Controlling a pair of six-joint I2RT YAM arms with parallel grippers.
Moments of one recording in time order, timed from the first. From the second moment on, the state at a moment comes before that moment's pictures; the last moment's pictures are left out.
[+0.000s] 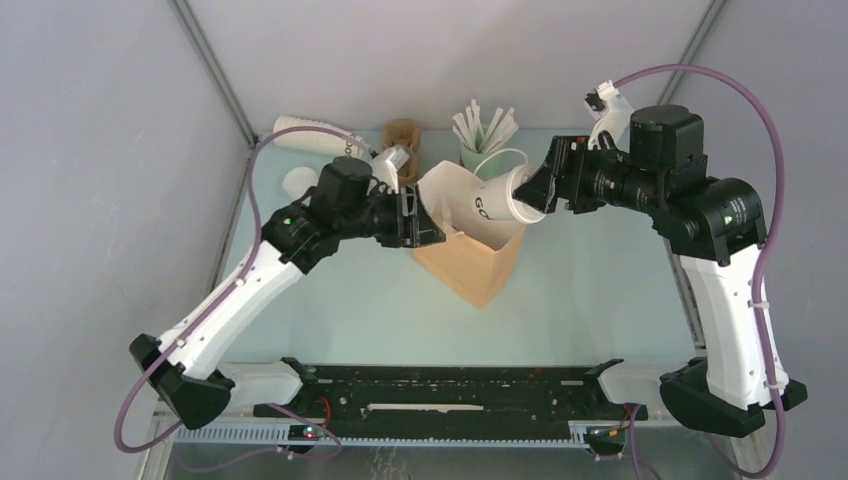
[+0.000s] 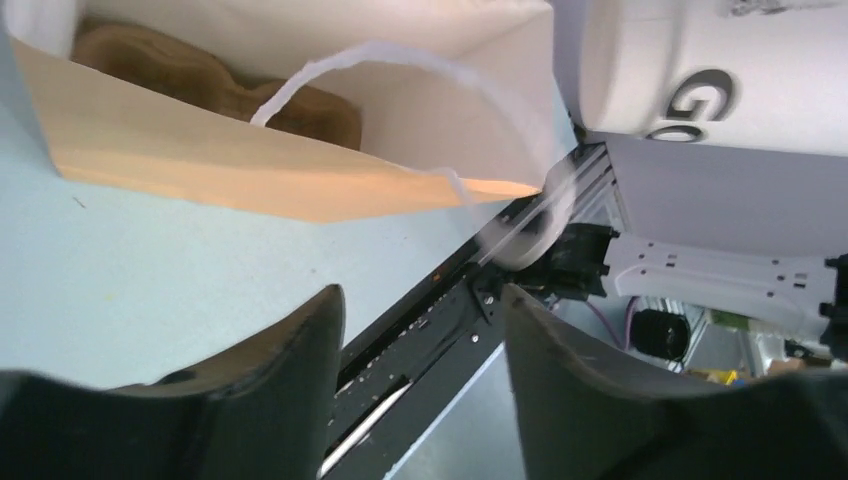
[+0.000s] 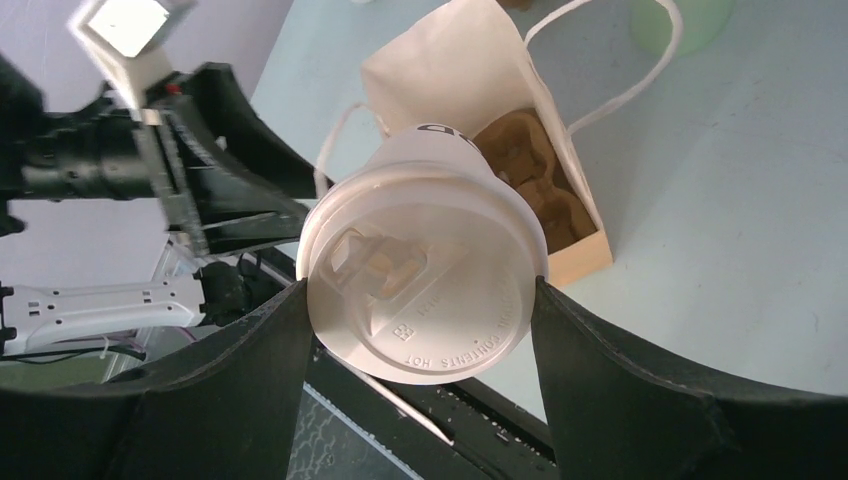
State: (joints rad) left arm -0.68 1.24 1.35 -0.67 0.33 -0.61; right arm 0.44 1.27 2.00 -1.22 -0.26 0.36
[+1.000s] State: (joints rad) left arm -0.57 1.83 2.03 -1.00 0.04 -0.32; right arm 0.40 1.24 2.07 -1.32 -0.24 0.35
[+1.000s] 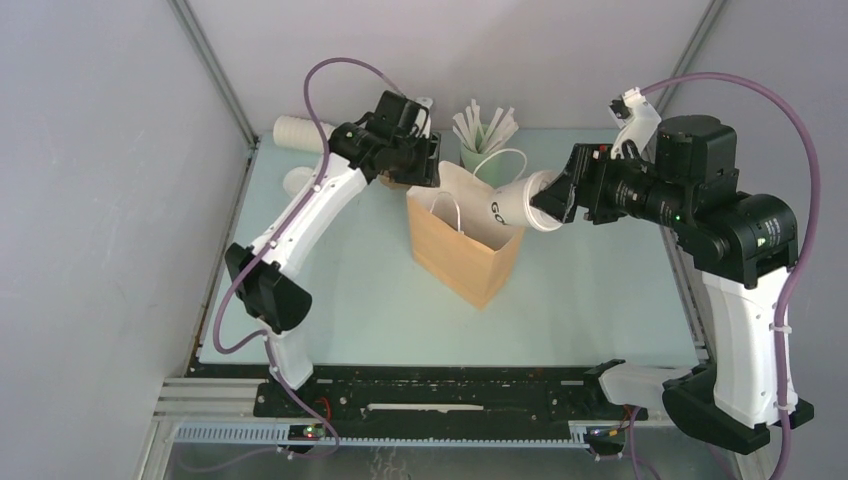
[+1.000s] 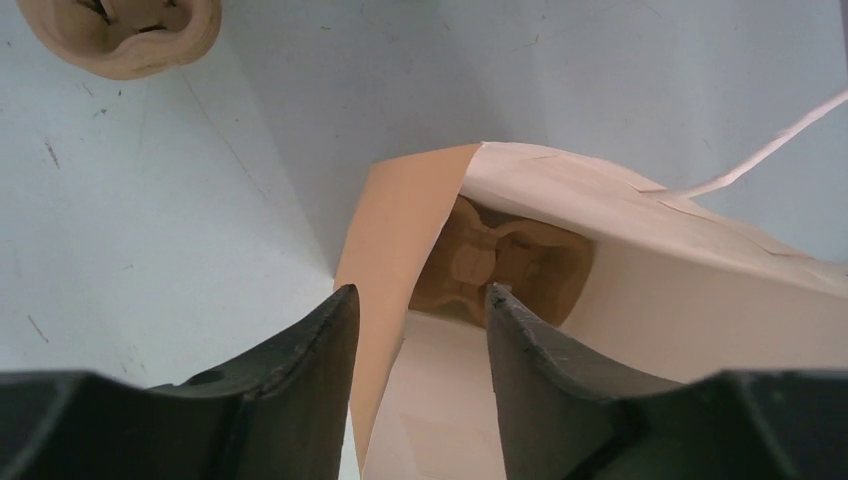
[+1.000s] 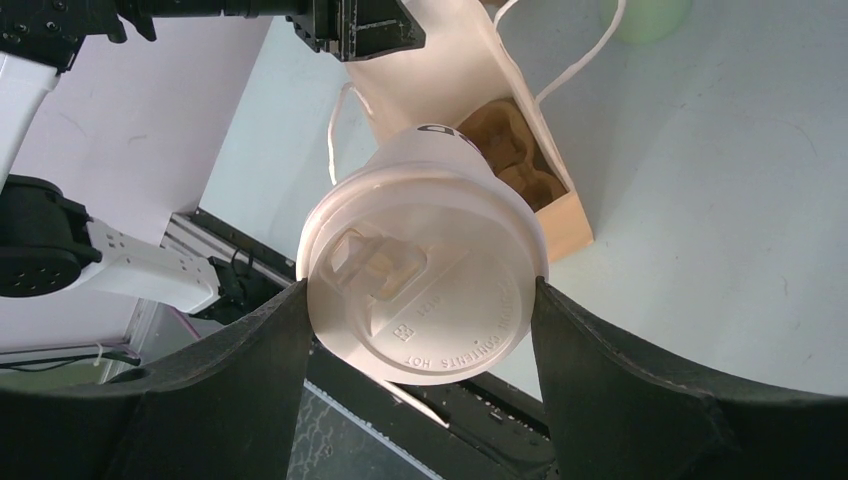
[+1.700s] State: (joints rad) left arm -0.63 1.92 2.07 -0.96 -0.10 -0.23; right arm 0.40 1.23 2.02 -1.32 -0.25 0.32
